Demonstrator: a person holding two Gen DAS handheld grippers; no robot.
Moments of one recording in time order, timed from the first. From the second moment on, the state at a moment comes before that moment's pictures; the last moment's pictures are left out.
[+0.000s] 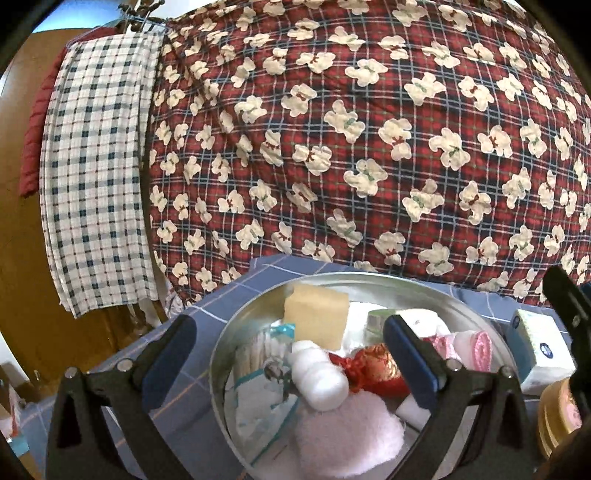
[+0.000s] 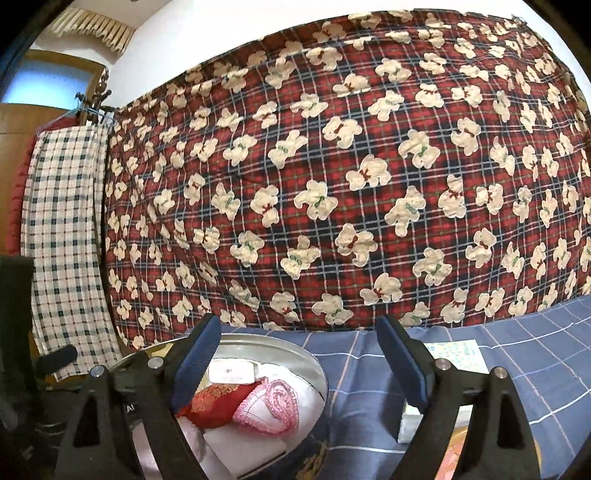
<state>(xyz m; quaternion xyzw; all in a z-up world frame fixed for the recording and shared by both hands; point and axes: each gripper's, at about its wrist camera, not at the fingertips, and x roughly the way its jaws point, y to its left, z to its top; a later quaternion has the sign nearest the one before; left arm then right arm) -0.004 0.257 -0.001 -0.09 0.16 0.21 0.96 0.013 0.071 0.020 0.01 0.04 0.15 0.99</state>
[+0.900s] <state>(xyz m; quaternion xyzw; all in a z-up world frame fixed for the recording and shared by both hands) -0.045 0.196 0.004 -0.06 0.13 0.20 0.97 -0.042 0.028 0.025 0.00 -0.01 0.15 0.99</state>
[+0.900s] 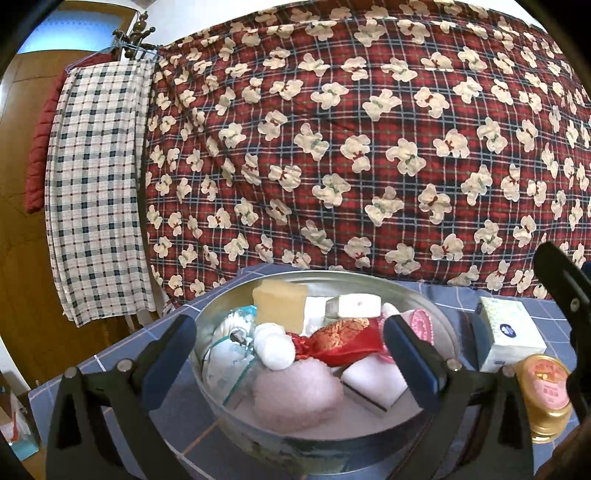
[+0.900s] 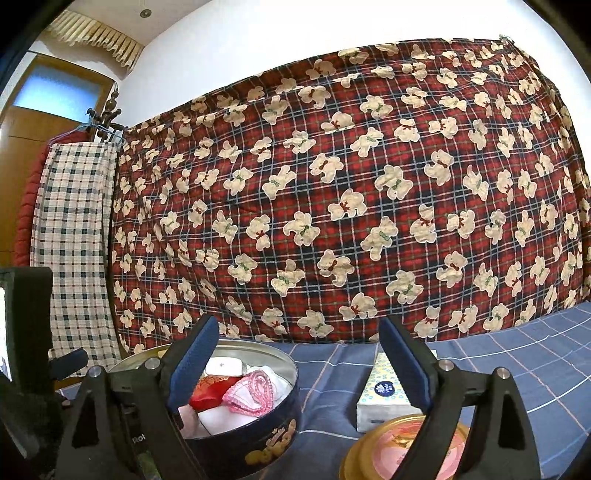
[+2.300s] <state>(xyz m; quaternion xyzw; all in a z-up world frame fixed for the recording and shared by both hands) -0.052 0.181 0.003 -0.05 0.14 0.19 0.97 -0.048 0.017 0.027 0.01 -0.02 0.14 0.99</state>
